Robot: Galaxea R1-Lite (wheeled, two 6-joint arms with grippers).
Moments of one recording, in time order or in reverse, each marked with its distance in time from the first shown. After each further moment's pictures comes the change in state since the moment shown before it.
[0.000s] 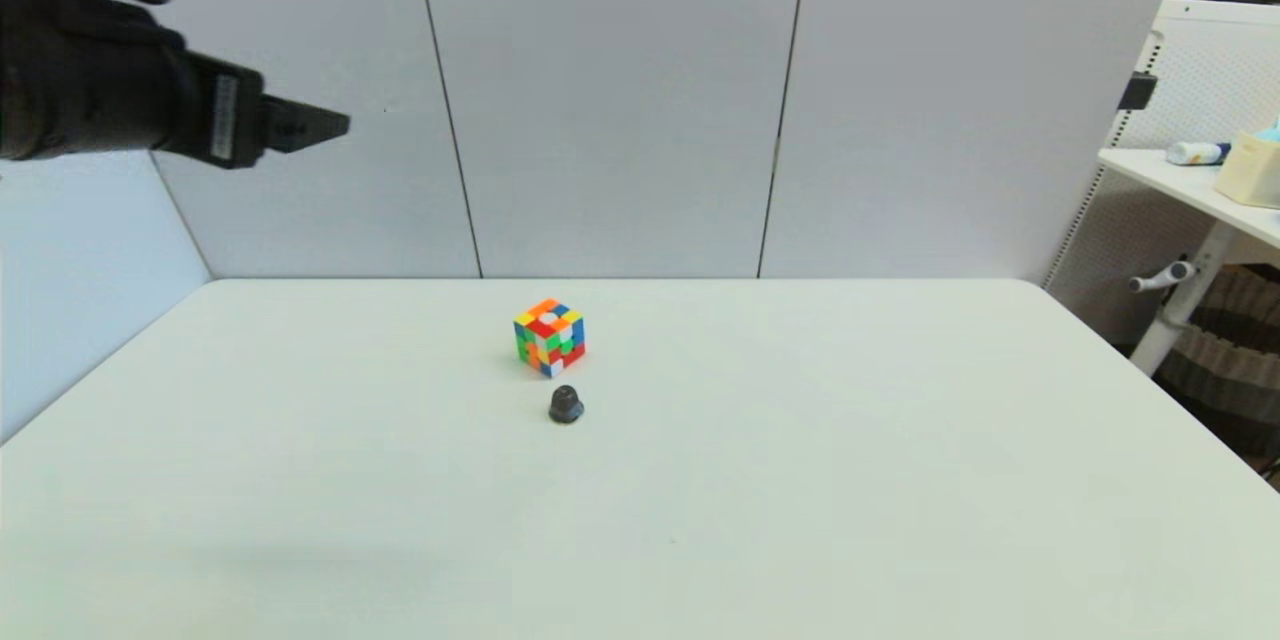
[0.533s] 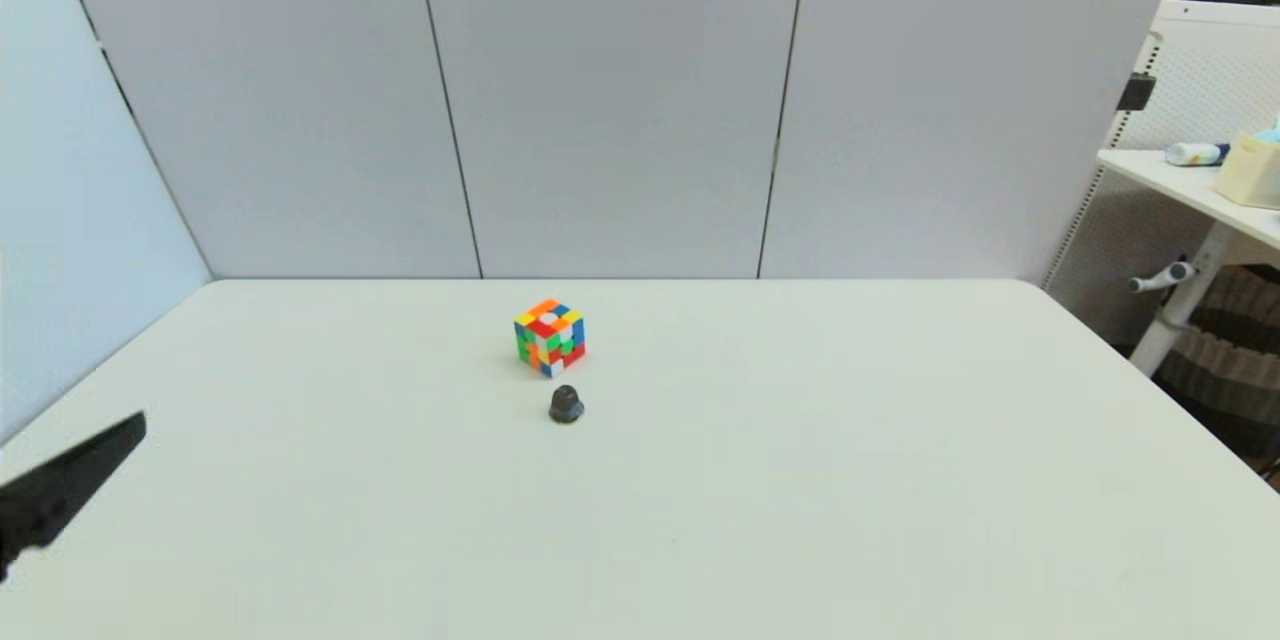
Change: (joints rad) left arm 0.100 -0.683 0.909 -0.259 0.009 -0.103; right arm 0.000 0.000 0.000 0.000 0.000 0.000
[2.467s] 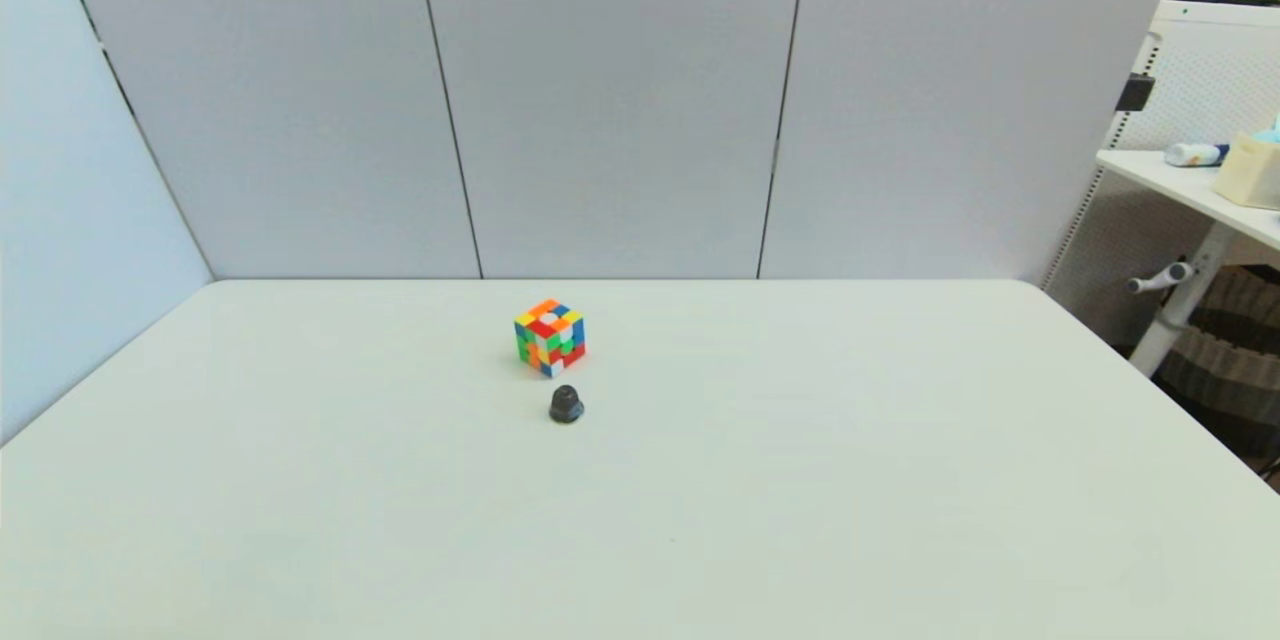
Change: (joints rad) left arm 0.157 -0.710 0.474 0.039 -0.178 -0.089; right arm 0.000 0.000 0.000 0.000 0.000 0.000
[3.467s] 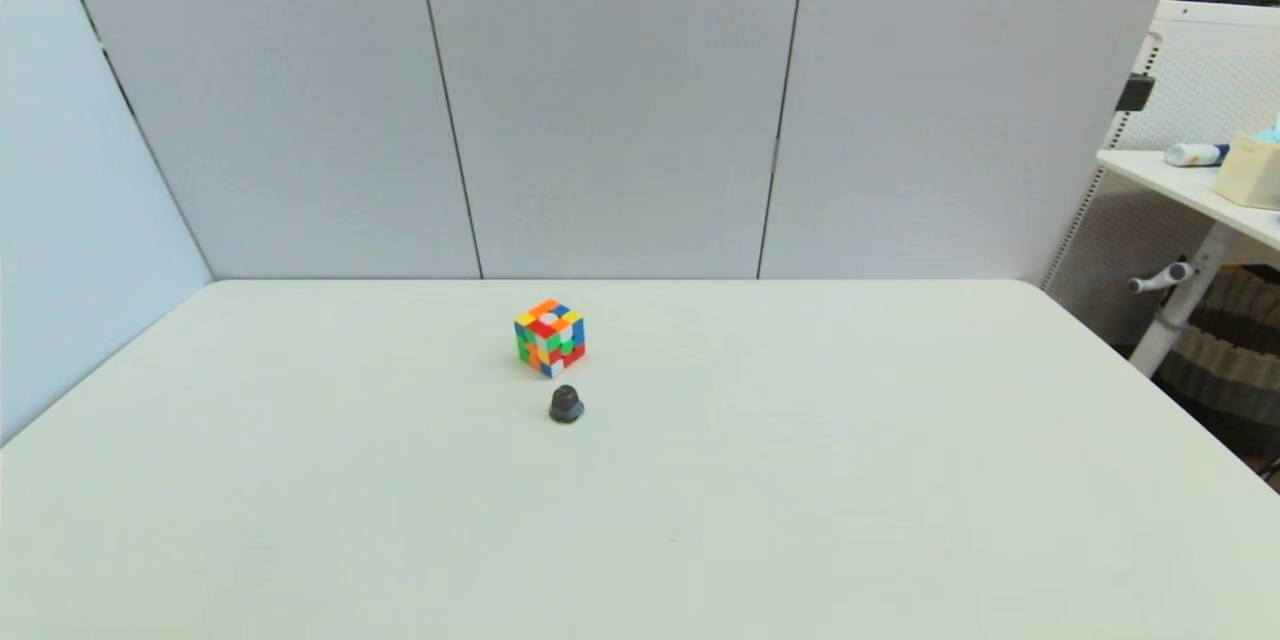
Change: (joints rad) left arm 0.000 0.000 0.000 0.000 0.000 0.000; right arm 0.000 0.000 0.000 0.000 0.000 -0.001
